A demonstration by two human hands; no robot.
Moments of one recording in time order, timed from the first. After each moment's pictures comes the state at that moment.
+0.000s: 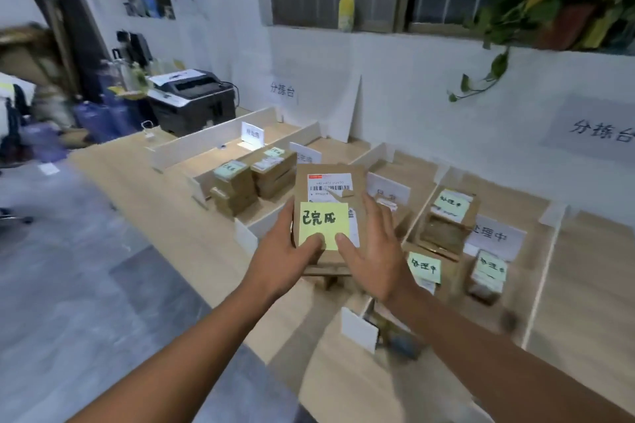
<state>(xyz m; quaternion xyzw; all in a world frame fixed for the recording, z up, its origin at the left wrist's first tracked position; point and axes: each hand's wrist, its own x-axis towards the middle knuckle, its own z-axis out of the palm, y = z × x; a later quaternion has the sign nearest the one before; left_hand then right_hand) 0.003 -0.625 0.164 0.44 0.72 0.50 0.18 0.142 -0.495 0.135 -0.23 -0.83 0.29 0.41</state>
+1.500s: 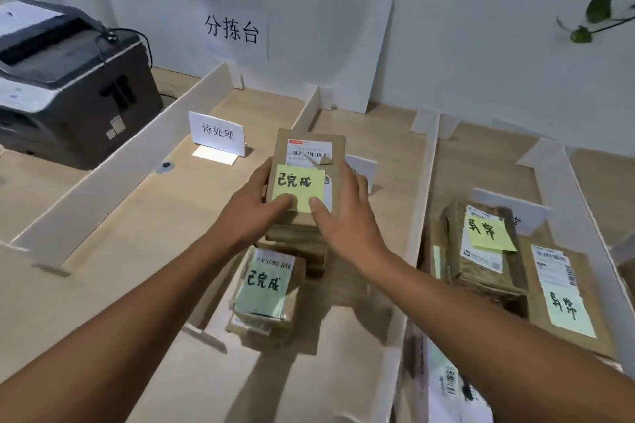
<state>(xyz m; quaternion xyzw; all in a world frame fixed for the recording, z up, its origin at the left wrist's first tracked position) -0.659 -0.271 0.073 0.53 0.68 0.38 0.33 -0.477 -0.214 0.046 -0.46 -0.75 0.34 0.34</state>
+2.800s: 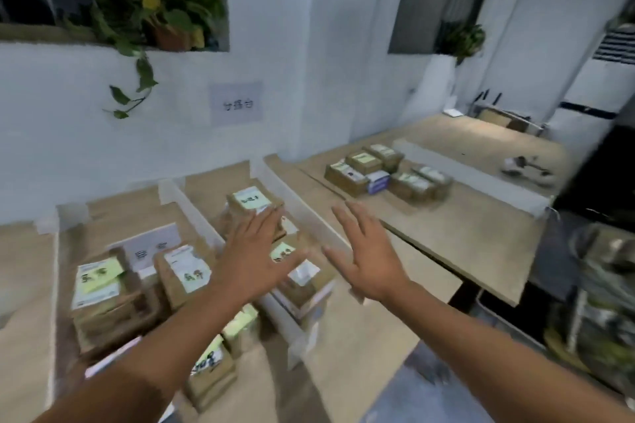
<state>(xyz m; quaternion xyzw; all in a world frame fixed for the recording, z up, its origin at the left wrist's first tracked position) -0.118 -0.411 0.169 0.90 0.32 0.23 0.19 0.063 -0.561 0.176 -0.76 -0.58 -0.08 0.27</state>
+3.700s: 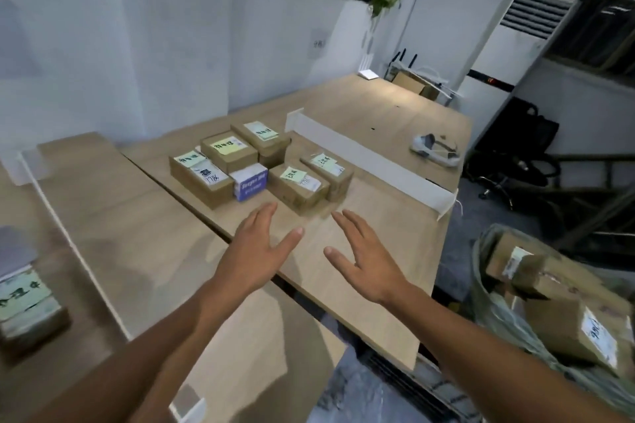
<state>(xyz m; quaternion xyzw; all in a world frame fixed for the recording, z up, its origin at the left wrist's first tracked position) 0.461 -0.412 0.099 0.85 0.26 0.18 0.41 0.596 -0.601 0.117 -0.86 -0.45 0.03 0.22</state>
